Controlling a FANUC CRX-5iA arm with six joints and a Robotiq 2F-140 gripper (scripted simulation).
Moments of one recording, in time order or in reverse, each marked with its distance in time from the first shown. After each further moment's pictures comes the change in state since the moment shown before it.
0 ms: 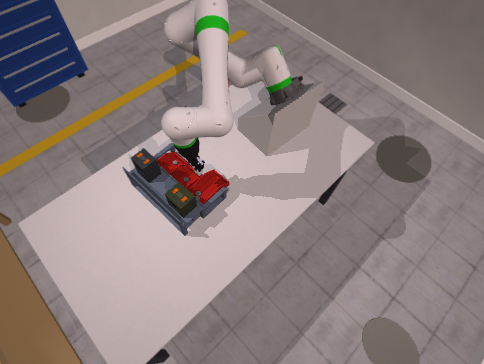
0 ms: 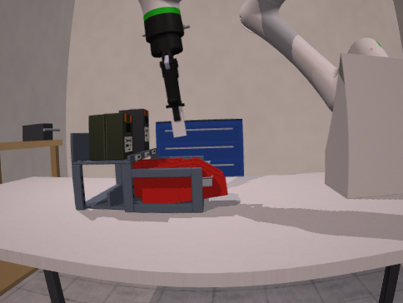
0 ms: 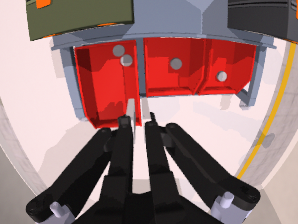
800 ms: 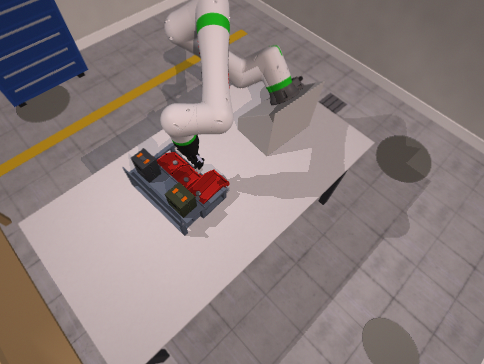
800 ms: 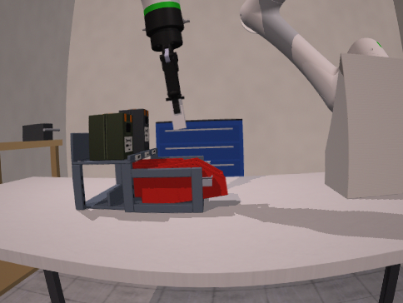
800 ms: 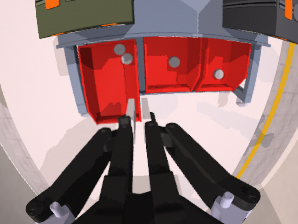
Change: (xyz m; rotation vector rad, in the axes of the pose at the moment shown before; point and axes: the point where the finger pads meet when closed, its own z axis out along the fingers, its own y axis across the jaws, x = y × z) arm -0.002 0.000 -0.016 0.000 0.000 0.000
